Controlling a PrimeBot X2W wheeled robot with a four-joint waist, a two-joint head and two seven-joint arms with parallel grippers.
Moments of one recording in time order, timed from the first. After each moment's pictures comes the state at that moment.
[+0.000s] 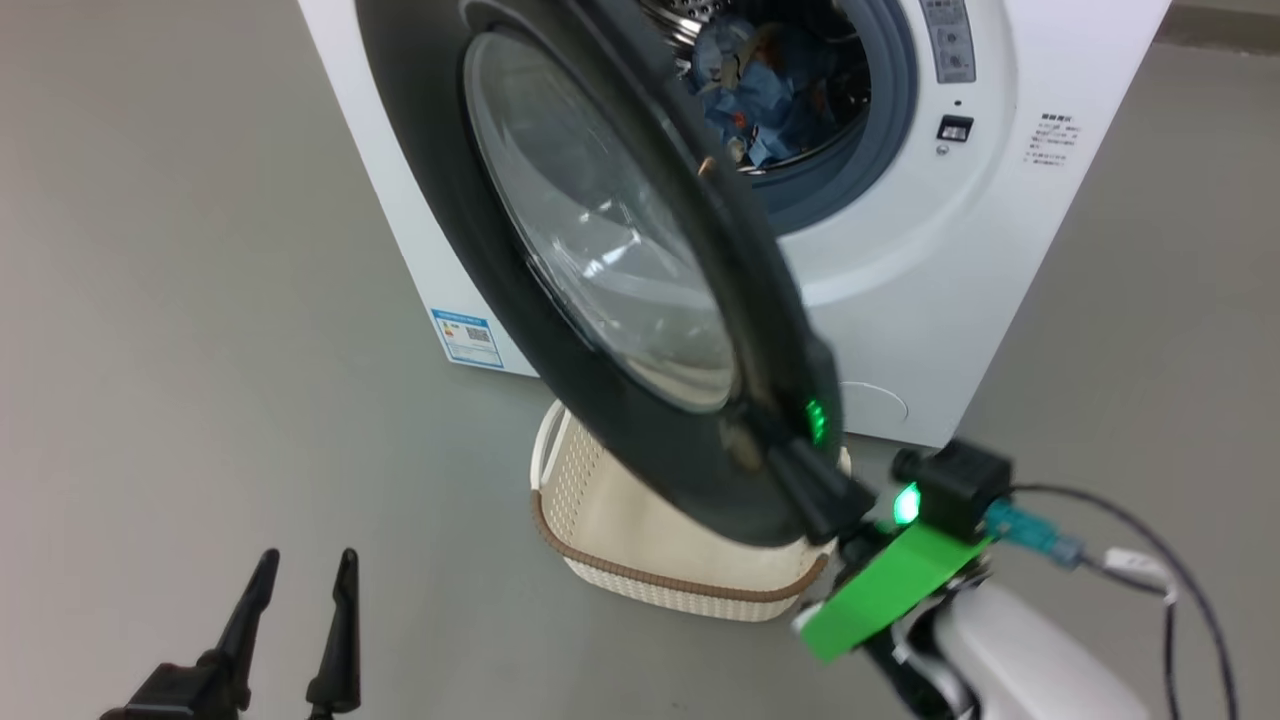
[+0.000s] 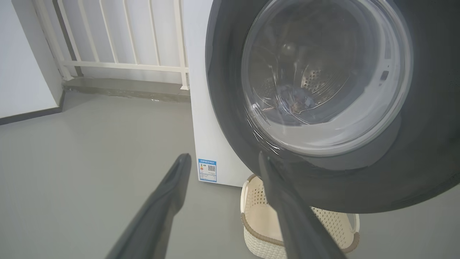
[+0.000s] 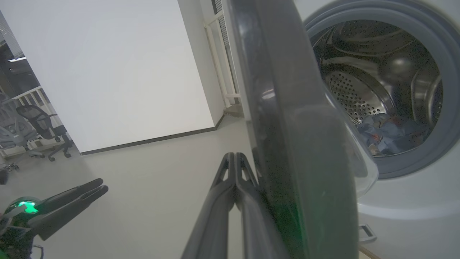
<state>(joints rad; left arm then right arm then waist) -0.03 0.09 0.01 0.26 -0.20 -0.13 -0.25 -0.36 -0.15 0.59 0.27 0.54 0.13 -0.26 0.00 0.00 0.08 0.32</state>
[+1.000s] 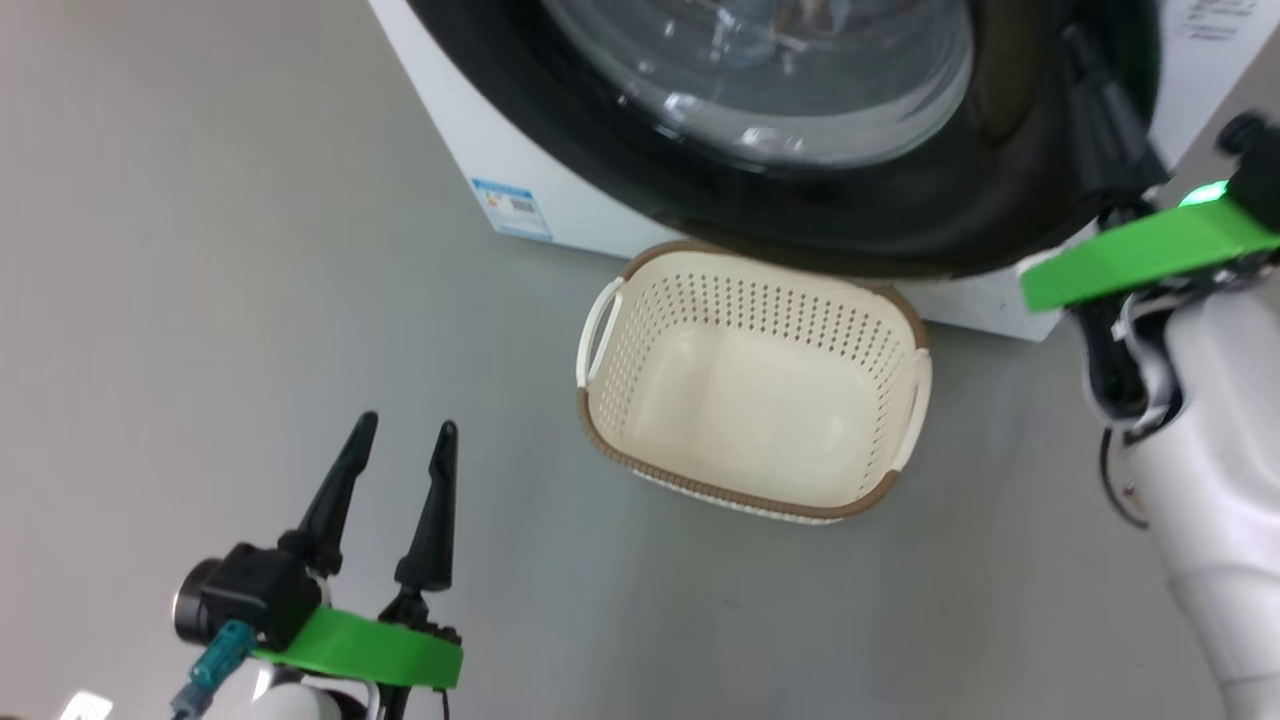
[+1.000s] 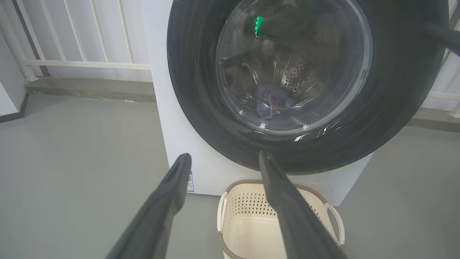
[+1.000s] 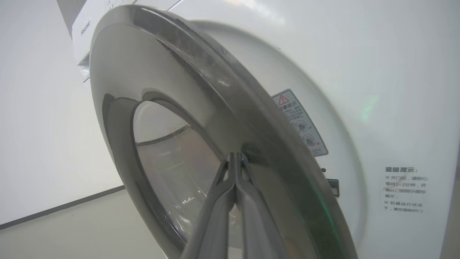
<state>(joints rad) -0.21 0.04 -0.13 0.23 -0.24 -0.13 -0.26 -0.73 -0.21 0.15 0.46 0.47 0.13 -0.26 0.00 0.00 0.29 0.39</state>
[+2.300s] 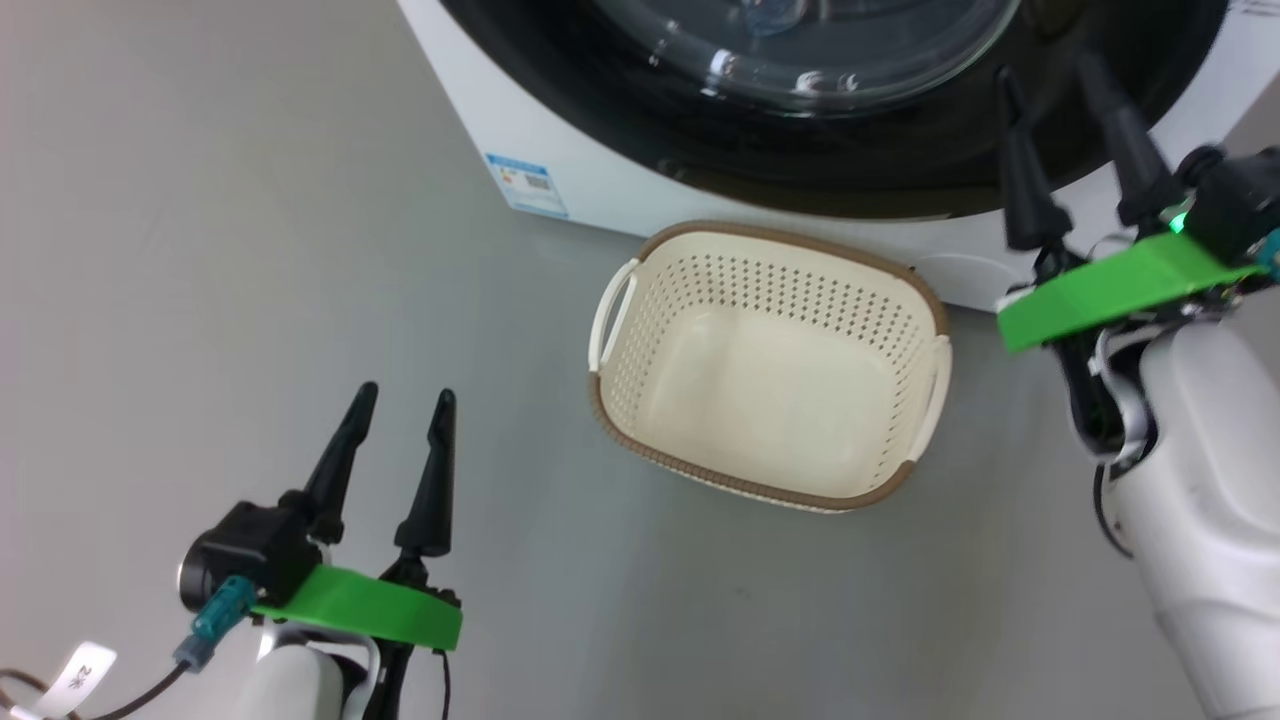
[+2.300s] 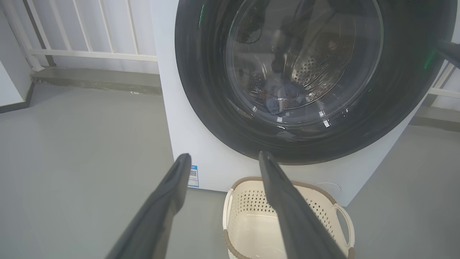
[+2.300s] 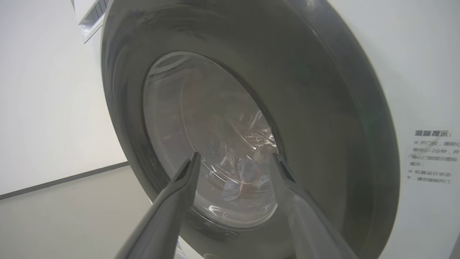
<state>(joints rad) -0.30 0.03 -0.13 0.32 -0.26 -0.13 -0.26 -0.70 -0.21 0.17 0.46 0.39 0.13 -0.26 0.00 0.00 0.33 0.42</state>
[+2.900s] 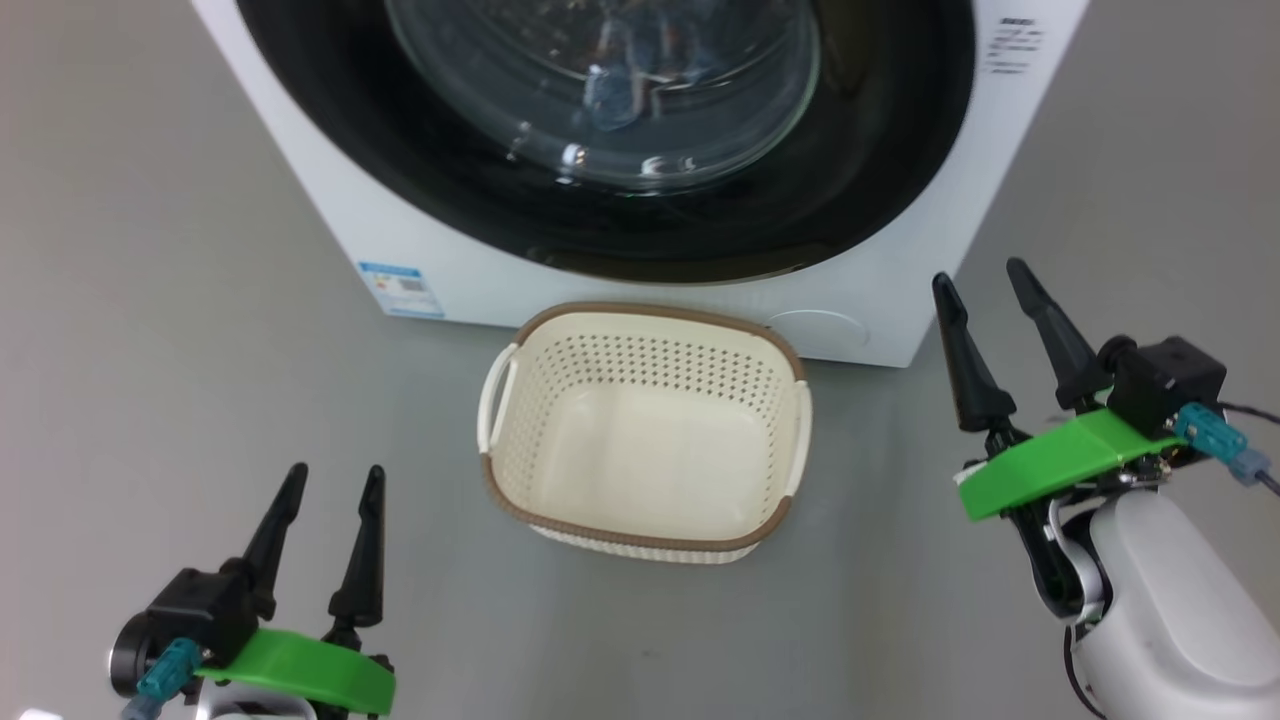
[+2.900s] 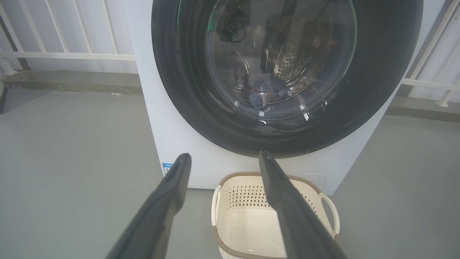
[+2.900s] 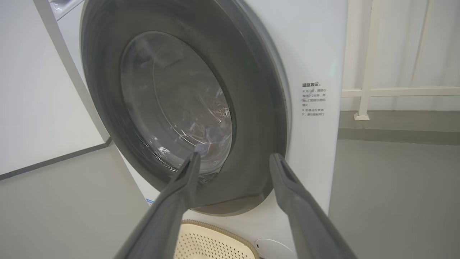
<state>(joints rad) -0.21 0.10 -0.06 0.36 -0.25 -0.13 -0.26 -0.44 -0.17 0.19 0.40 0.39 0.13 -0.26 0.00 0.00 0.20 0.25</state>
